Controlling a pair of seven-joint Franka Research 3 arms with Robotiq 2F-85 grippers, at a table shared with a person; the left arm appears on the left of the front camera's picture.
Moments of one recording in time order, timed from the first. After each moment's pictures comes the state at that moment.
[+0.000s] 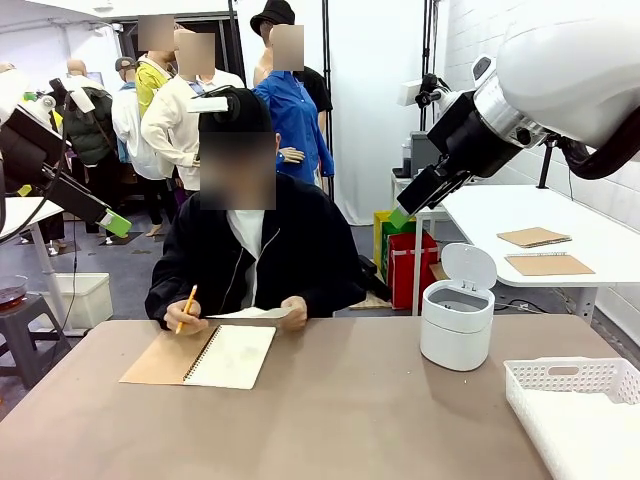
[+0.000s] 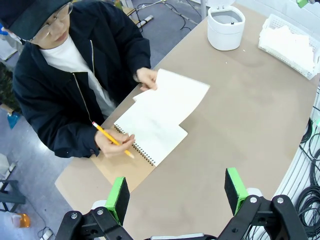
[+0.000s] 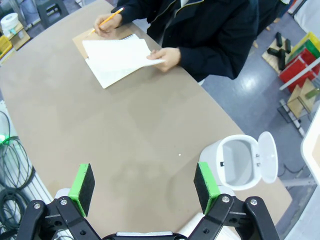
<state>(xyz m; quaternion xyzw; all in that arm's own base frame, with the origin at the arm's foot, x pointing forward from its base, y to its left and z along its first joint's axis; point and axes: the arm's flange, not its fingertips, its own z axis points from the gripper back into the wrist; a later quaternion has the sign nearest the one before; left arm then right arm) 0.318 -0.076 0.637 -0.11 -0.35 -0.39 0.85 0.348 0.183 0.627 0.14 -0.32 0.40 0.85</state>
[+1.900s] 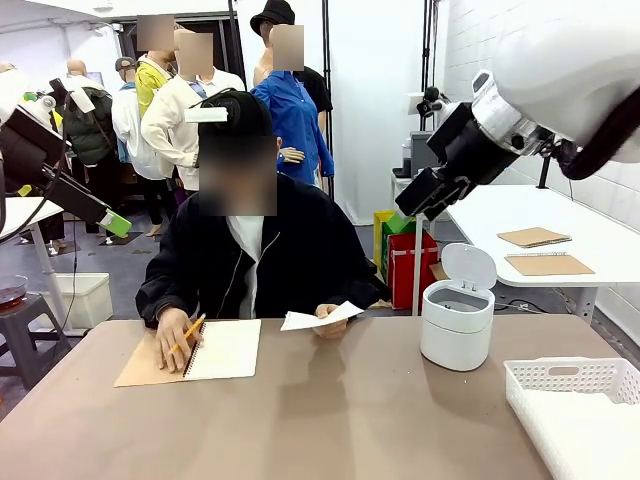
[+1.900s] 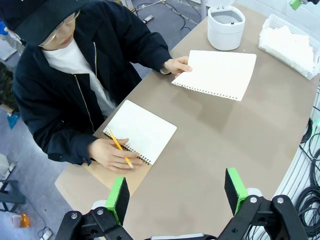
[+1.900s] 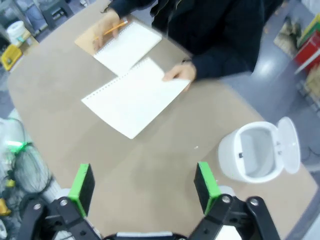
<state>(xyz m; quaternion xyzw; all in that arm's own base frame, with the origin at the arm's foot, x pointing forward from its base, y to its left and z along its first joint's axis) 0.319 -0.076 0.637 -0.11 -0.35 -0.39 0.85 0.378 0.179 0.608 0.20 -0.26 0.35 0.88</state>
